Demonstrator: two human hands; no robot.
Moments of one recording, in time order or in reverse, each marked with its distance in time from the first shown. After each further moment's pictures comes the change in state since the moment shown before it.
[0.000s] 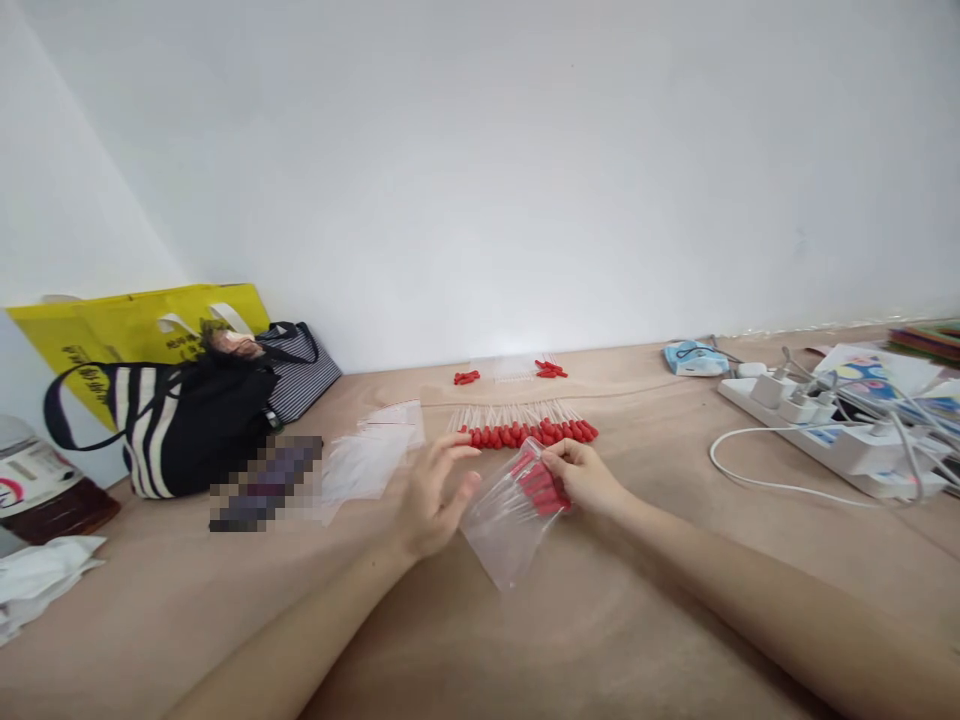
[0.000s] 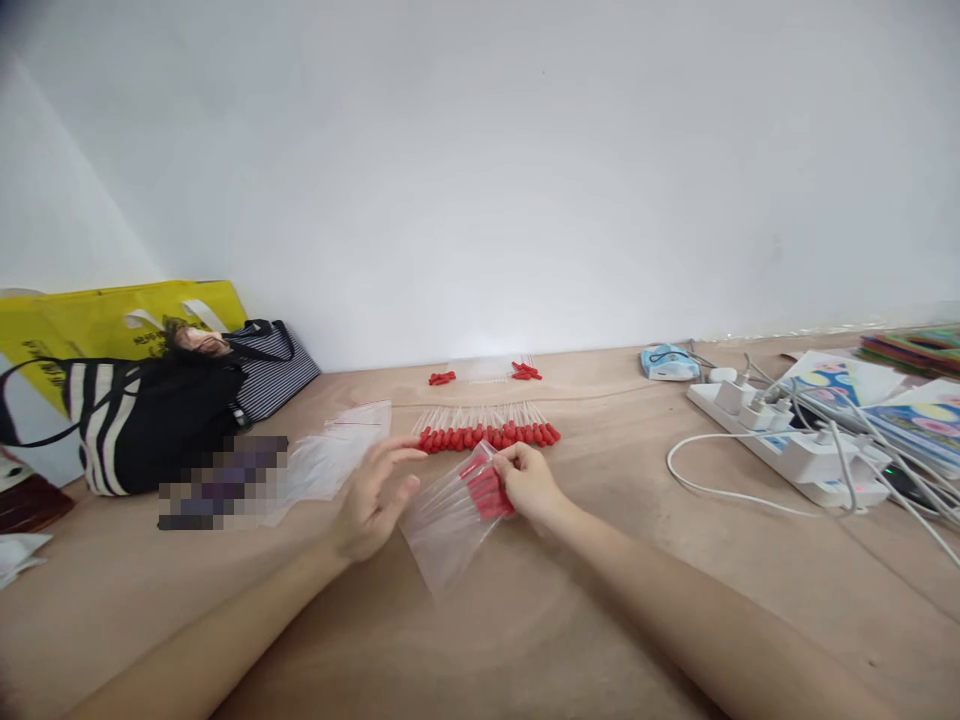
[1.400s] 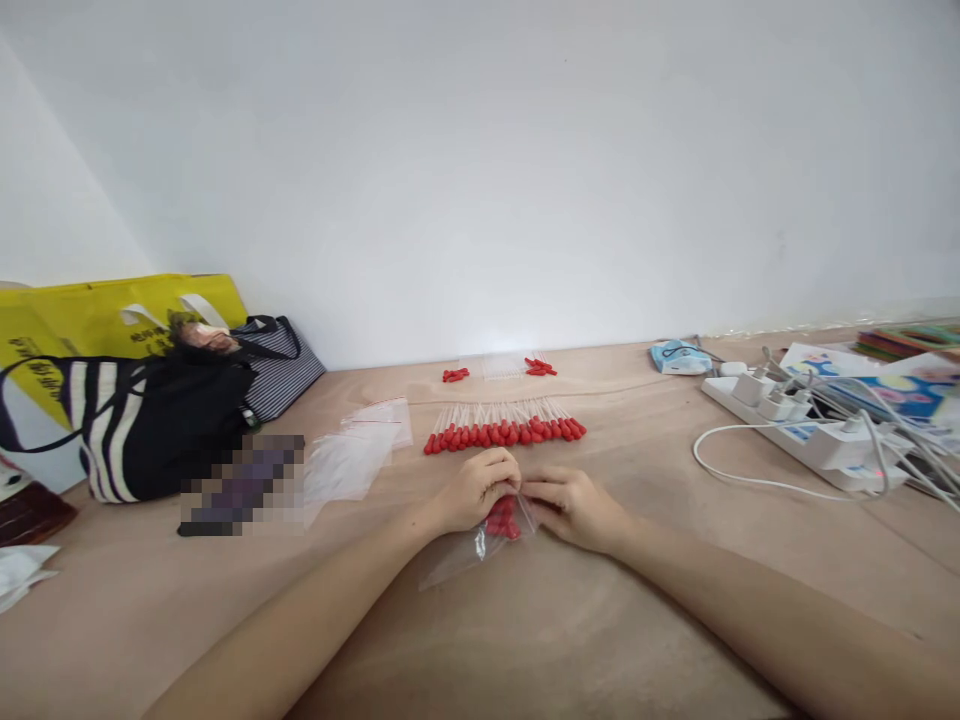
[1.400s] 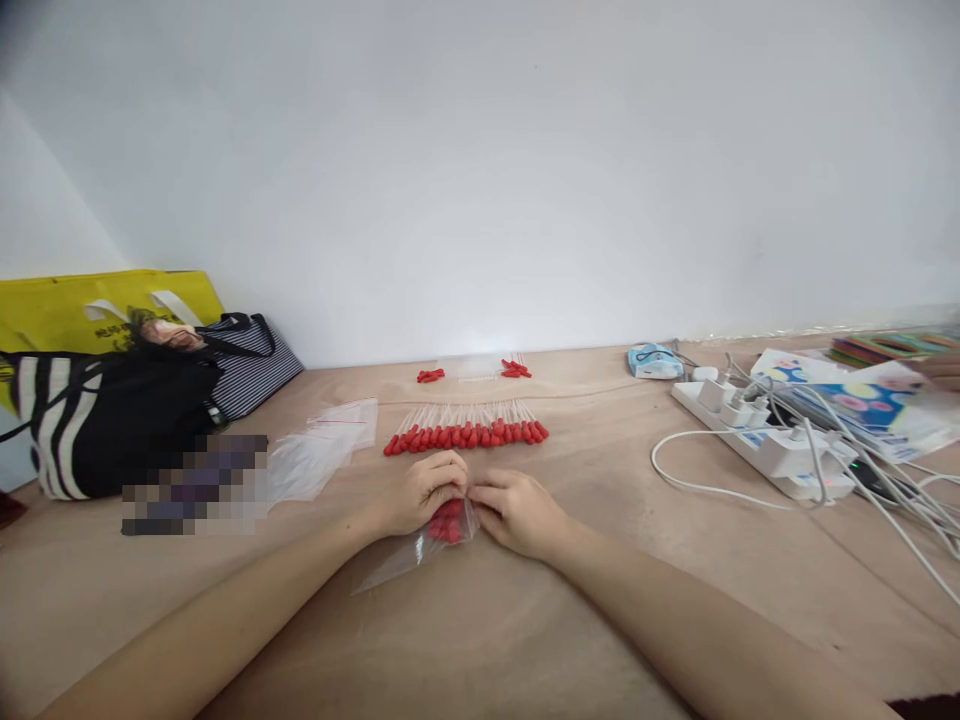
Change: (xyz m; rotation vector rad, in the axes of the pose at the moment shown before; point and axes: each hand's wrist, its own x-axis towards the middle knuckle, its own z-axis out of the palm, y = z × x) left_hand 0.031 0.006 0.045 -0.328 -0.388 0.252; right_hand -0.007 0.018 -0.033 -0.958 -0.347 -1.065
